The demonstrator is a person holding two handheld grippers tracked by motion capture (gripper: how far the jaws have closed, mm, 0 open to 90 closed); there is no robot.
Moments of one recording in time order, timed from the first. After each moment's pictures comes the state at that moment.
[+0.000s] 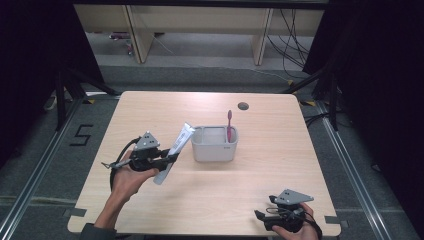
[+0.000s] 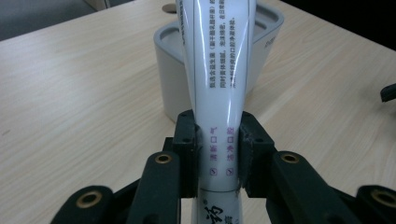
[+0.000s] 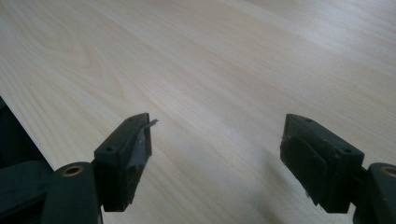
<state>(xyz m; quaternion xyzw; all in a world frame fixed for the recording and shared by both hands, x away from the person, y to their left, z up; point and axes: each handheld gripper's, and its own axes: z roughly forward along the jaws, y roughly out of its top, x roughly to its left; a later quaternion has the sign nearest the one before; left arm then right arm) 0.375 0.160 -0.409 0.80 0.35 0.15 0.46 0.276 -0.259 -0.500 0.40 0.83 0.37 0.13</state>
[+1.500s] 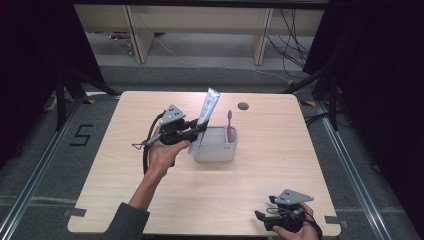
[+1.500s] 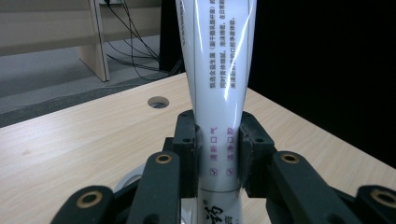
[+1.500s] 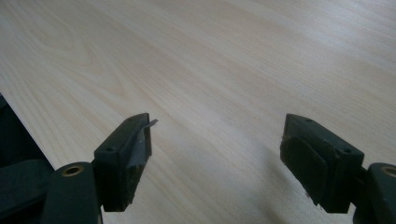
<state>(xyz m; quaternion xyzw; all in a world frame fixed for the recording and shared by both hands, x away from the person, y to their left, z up) 0.423 0.088 -0.369 0.72 0.36 0.17 0.56 0.277 -0.260 -0.501 0.40 0.83 0.36 0.13</state>
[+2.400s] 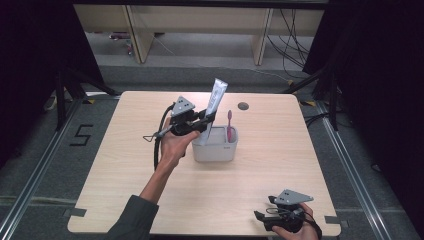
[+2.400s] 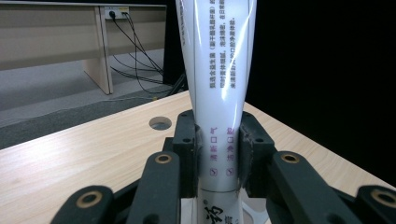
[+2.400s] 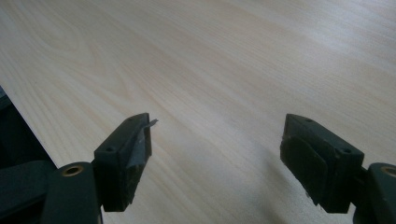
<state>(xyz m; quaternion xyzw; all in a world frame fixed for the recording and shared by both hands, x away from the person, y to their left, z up) 0.449 0.064 -0.368 0.71 0.36 0.19 0.58 0.276 -0.258 -0.501 0.40 0.83 0.37 0.12</state>
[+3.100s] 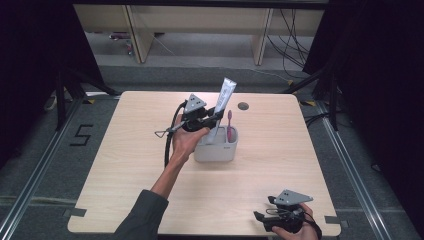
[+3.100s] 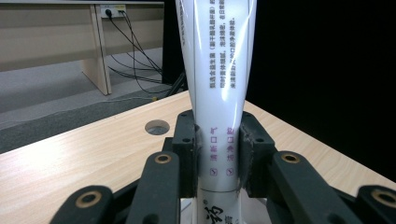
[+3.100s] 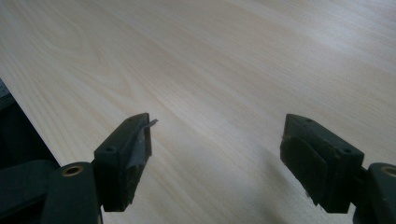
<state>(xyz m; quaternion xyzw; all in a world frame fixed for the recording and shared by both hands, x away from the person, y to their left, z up) 0.472 0.040 -0.381 0.71 0.35 0.19 0.58 0.277 -0.258 -0.501 0.38 0.84 0.37 0.12</state>
